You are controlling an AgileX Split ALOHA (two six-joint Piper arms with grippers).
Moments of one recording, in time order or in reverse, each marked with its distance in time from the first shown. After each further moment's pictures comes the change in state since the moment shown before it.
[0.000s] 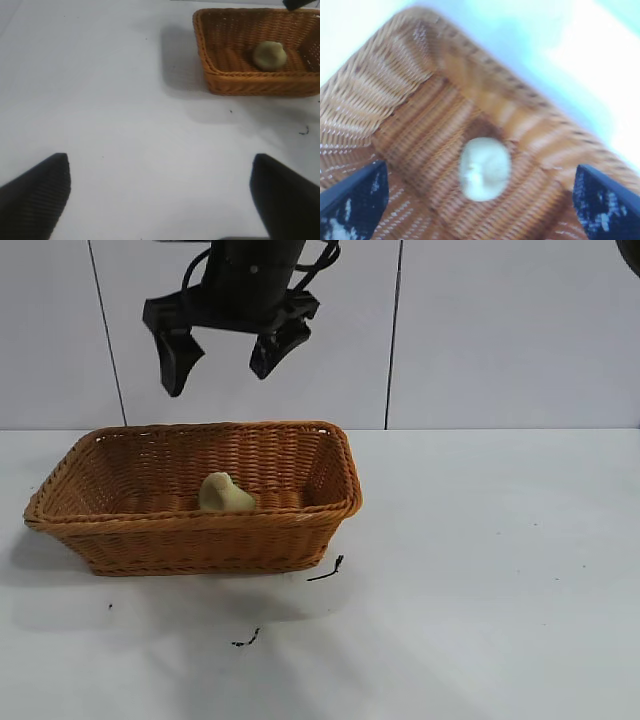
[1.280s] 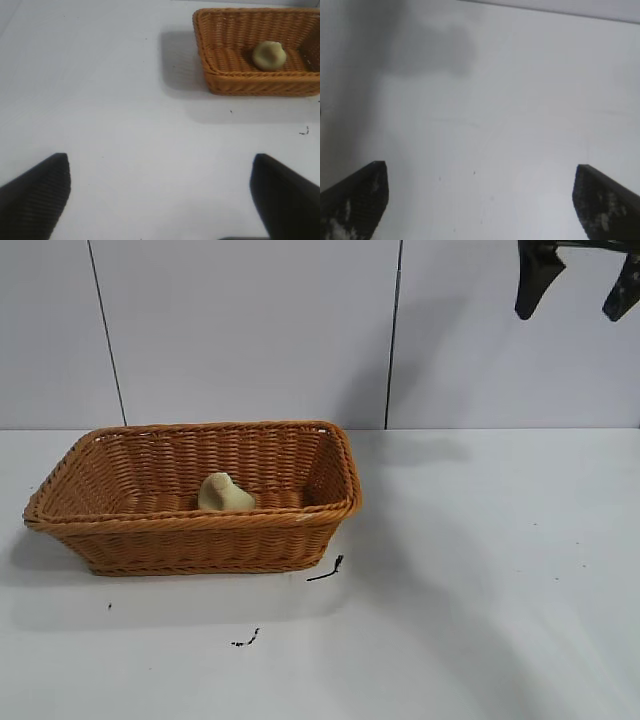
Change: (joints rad) left arm 0.000 0.000 0.000 0.000 0.000 0.000; right arm -0.374 -0.917 0.937 -0.035 0.050 0.003
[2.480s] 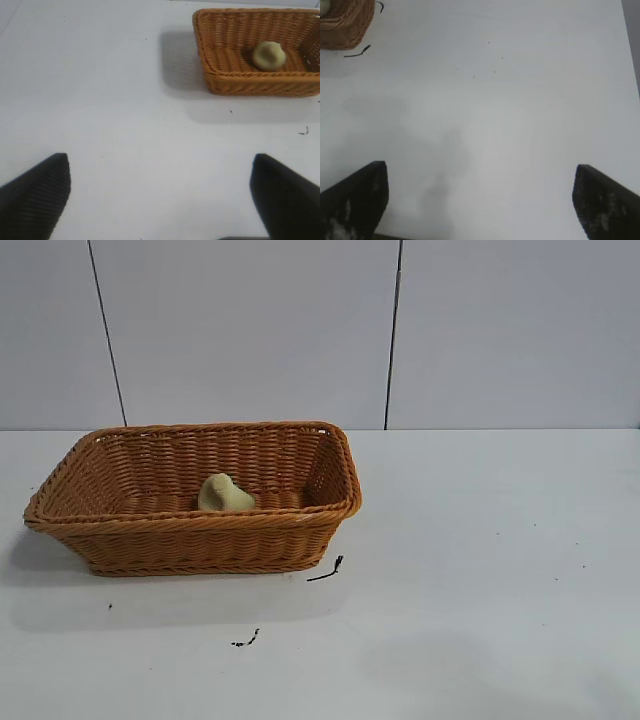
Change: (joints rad) left arm 0.000 0.000 0.000 0.000 0.000 0.000; right arm 0.002 -1.397 1.028 -0.030 -0.185 0.031
